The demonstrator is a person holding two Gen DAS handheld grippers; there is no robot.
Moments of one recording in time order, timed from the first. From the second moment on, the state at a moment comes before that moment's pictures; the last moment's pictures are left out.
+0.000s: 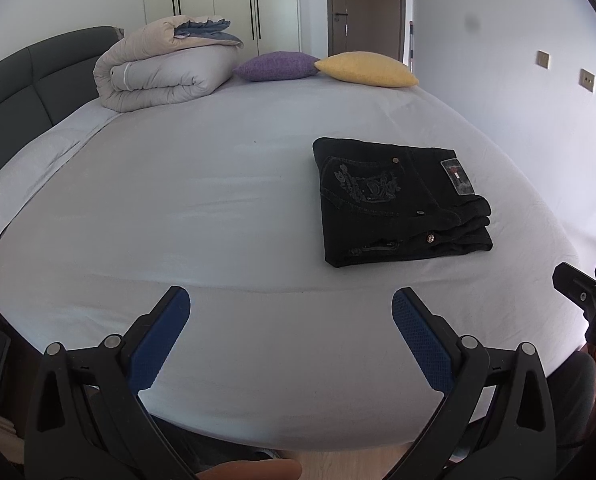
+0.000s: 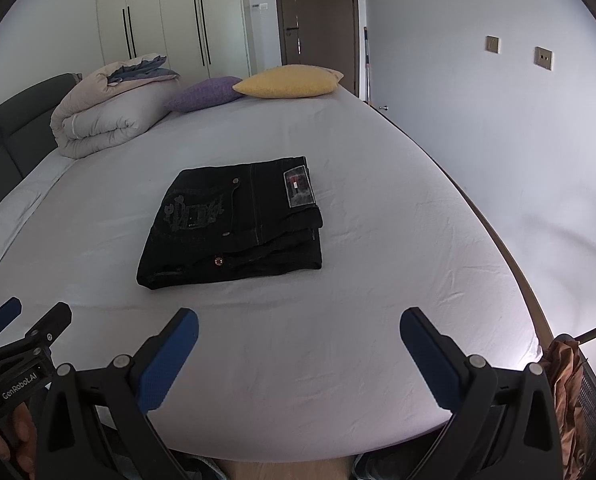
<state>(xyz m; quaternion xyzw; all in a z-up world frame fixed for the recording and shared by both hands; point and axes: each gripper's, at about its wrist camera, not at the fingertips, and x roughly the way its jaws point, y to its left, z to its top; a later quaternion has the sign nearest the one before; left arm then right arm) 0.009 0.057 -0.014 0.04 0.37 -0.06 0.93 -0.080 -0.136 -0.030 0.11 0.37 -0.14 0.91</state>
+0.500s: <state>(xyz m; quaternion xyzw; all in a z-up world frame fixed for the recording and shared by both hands) 0.010 0.059 -0.017 0.04 0.37 -0.06 0.93 -0.079 -0.128 -0.033 0.10 0.37 -0.14 0.91</state>
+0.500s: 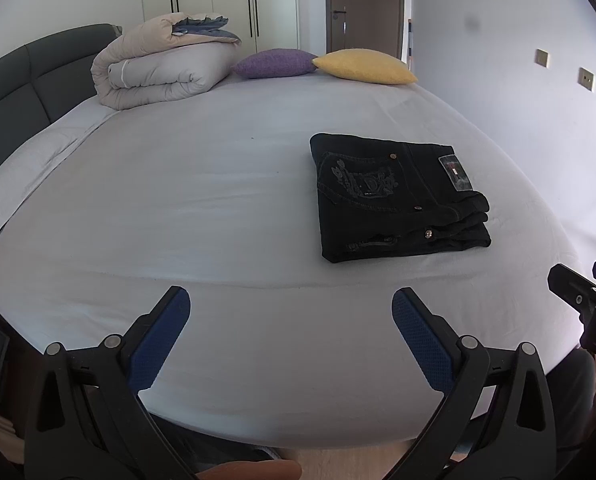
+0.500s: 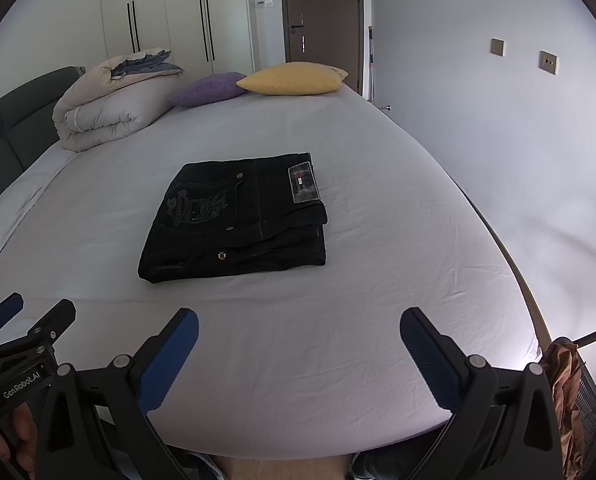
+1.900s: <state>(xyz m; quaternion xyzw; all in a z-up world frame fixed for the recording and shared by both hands) 0.011 0.057 -0.026 0.04 0.38 -0.07 0.92 -0.079 -0.123 -0.041 0.10 0.39 -0.13 0.91</state>
